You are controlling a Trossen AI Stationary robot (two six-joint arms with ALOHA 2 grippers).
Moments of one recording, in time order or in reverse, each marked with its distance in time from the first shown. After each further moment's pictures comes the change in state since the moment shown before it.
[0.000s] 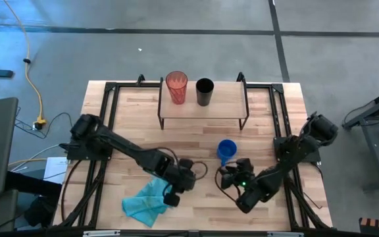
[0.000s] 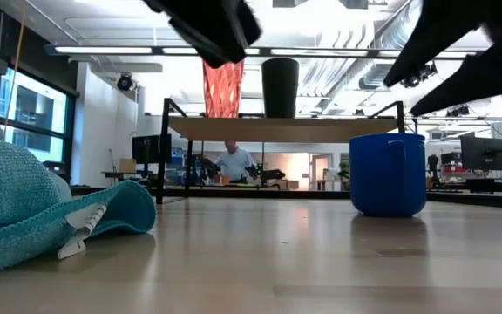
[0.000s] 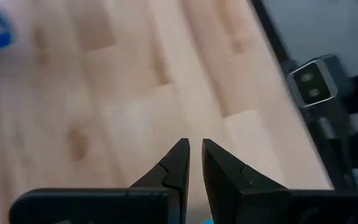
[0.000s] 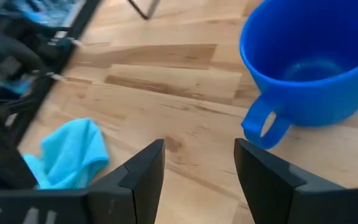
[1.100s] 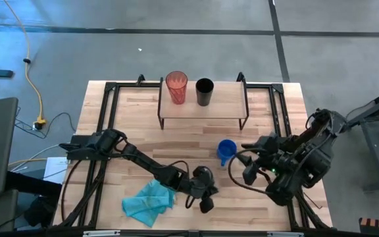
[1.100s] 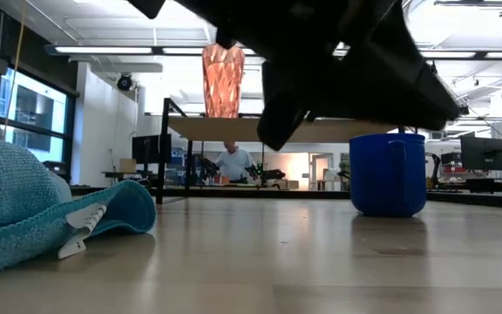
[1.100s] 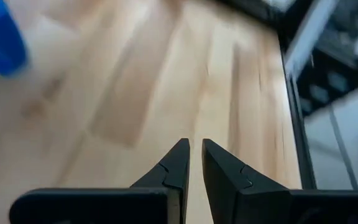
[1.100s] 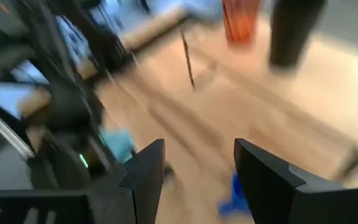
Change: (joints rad) left arm -0.042 0.344 0.072 0.621 -0.334 -0.536; right arm 0.058 -0.113 0.830 -0.882 0.029 -0.545
